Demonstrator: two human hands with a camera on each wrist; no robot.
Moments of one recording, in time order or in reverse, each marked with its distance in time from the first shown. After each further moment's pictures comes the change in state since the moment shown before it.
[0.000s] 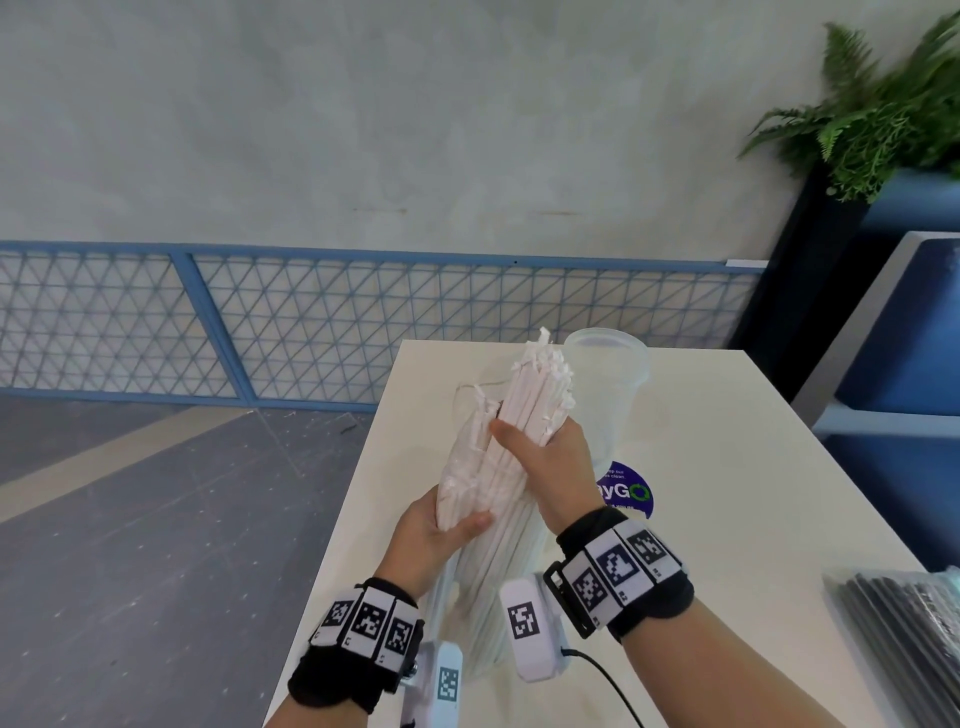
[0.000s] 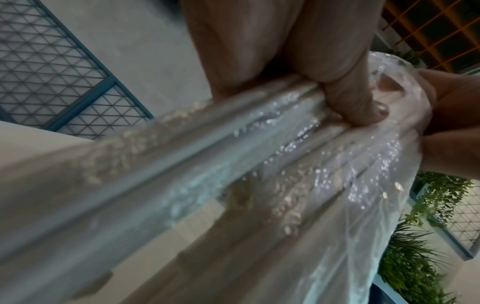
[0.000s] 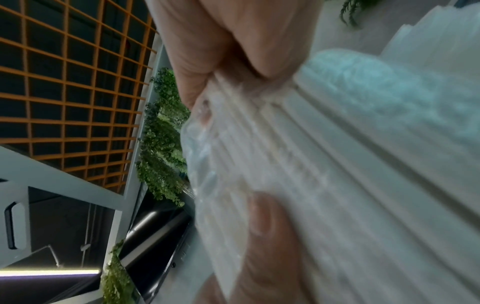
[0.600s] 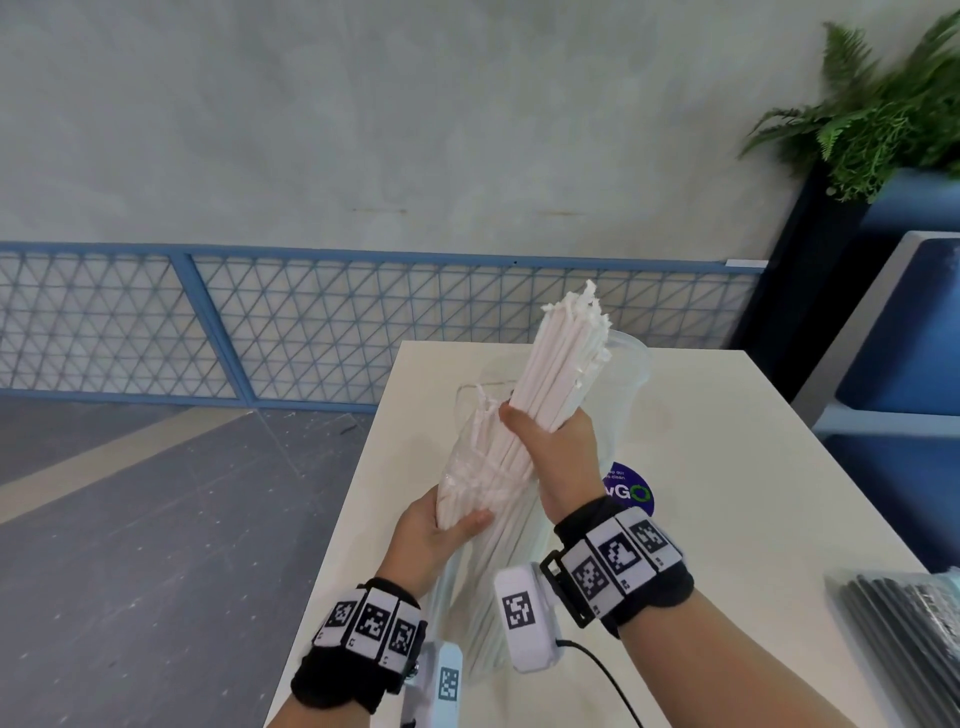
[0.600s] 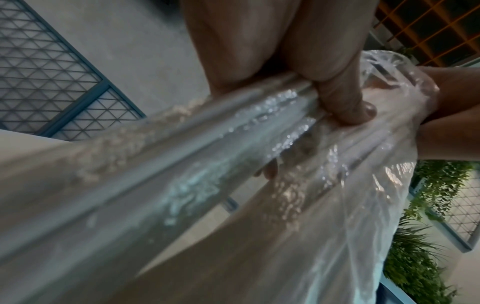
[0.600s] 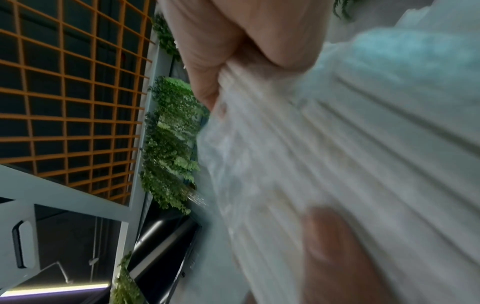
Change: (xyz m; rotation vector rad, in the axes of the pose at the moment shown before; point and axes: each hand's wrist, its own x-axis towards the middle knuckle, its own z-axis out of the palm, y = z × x) left_hand 0.003 -0.003 -0.001 0.021 0.027 -0.009; right_hand 0.011 -0.005 0.001 0.081 0.123 0.045
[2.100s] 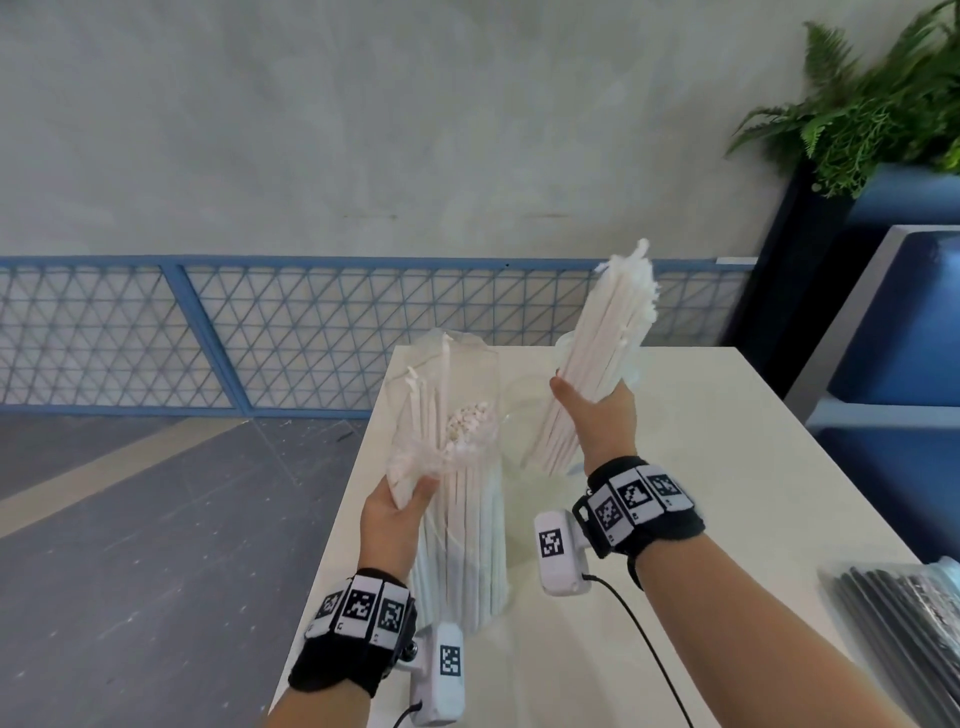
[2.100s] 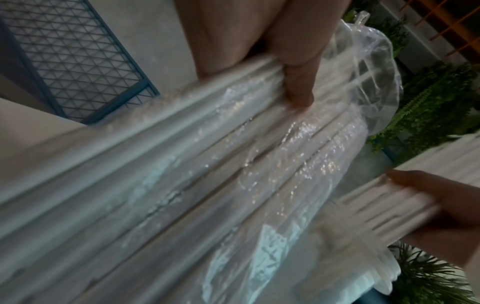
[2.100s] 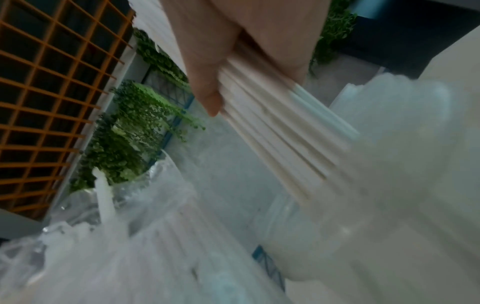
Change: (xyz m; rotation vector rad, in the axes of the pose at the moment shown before) left_hand 0.014 0.000 -0.008 -0.098 0.365 0.012; right_hand 0.048 -0.004 -0.039 -0.166 0.221 -0.070
